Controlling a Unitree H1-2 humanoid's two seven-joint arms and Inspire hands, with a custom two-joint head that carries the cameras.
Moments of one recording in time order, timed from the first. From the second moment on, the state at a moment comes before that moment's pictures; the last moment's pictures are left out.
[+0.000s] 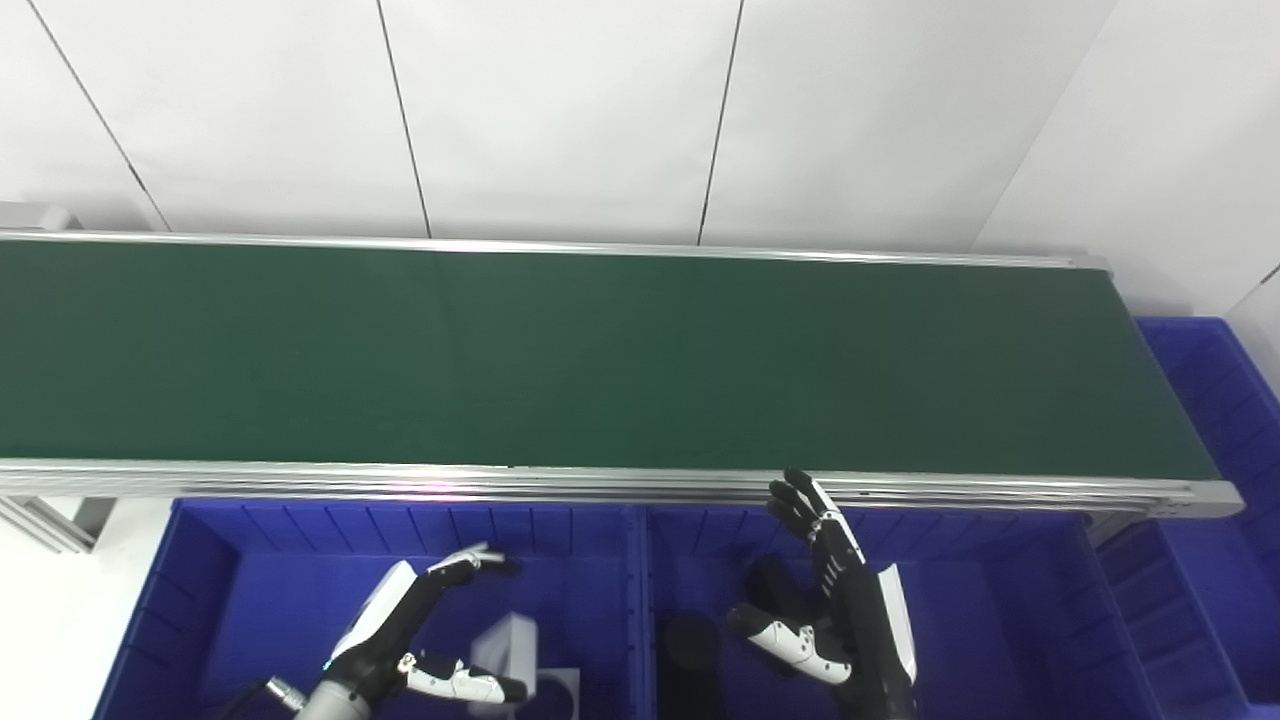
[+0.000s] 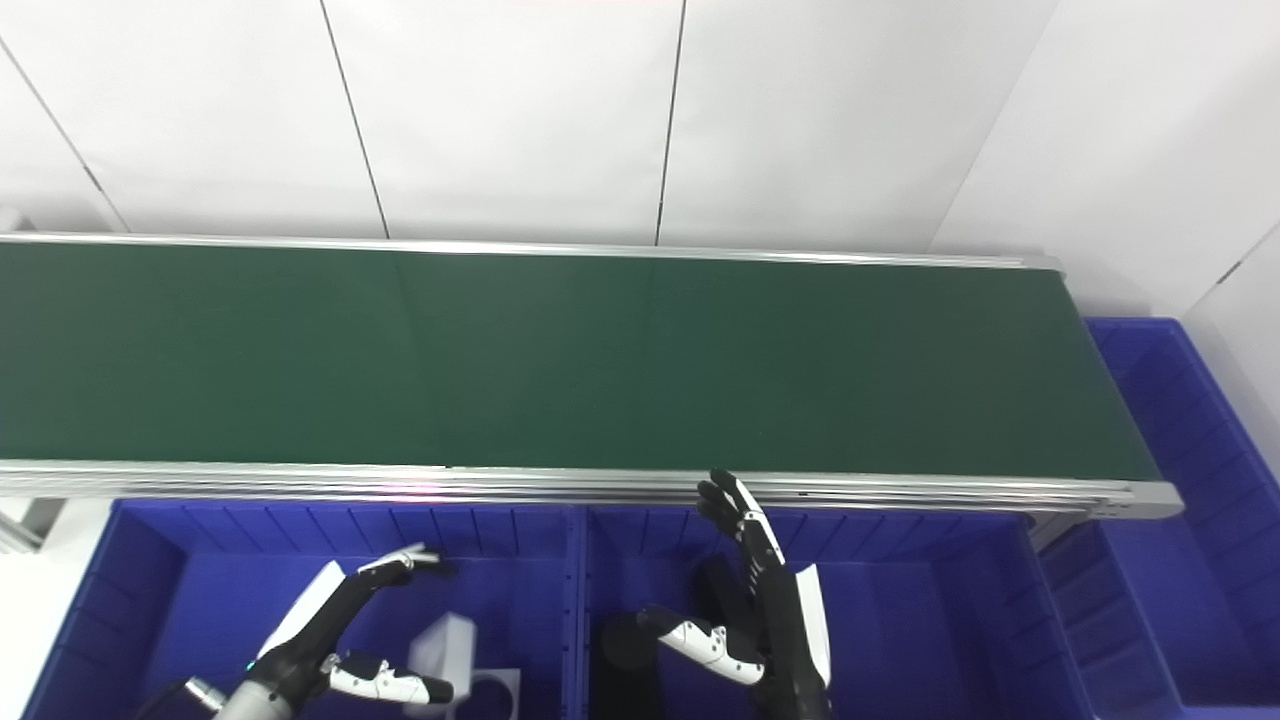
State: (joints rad) left arm 0.14 0.27 -0.30 0.30 0.22 -0.42 -0.08; right arm 0.30 -0.11 0.30 0.04 -0.15 -0.42 -0.29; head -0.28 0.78
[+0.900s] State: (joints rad) left arm 0.22 0.05 -0.04 0.13 -0.06 -0.44 -0.29; right arm 0.30 -0.12 0.30 0.07 -0.18 -0.42 -0.29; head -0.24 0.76
